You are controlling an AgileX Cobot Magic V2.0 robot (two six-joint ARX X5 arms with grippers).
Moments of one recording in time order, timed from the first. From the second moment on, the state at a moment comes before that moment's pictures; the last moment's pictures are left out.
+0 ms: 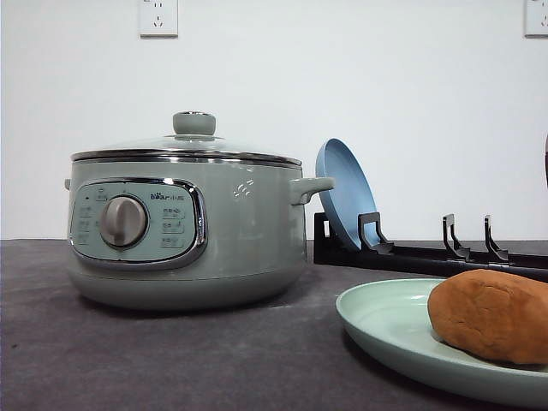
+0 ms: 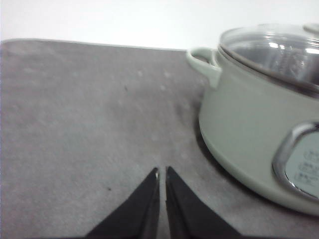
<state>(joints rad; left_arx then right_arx) -0.01 0.01 0.03 -0.18 0.06 -0.07 0.52 0.49 0.99 -0.92 -0.10 0.21</state>
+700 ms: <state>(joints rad) -0.01 0.00 0.03 -0.18 -0.02 -0.07 0.52 0.49 0.99 -0.92 -0.10 0.21</state>
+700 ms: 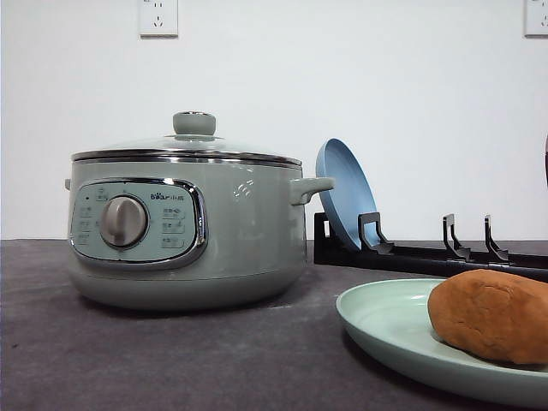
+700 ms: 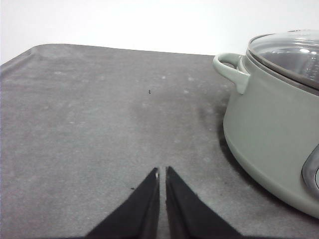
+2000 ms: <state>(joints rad) -0.01 0.00 0.03 -0.18 -0.02 -0.07 -0.03 0.05 0.11 -0.18 -0.10 0.09</state>
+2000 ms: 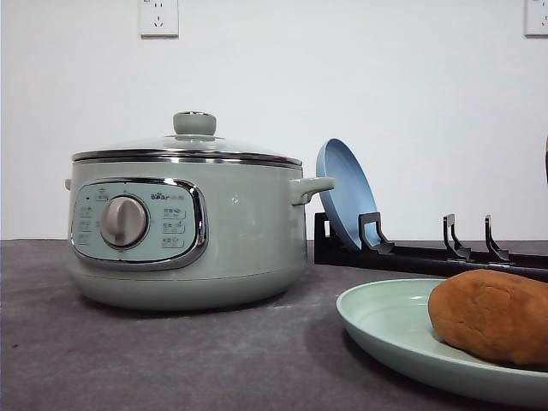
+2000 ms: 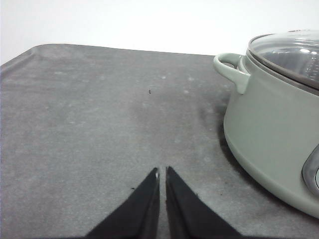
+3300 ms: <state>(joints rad) -0.01 0.00 0.03 -0.18 -0.02 -0.07 -0.03 0.01 0.02 -0.17 -0.10 0.01</state>
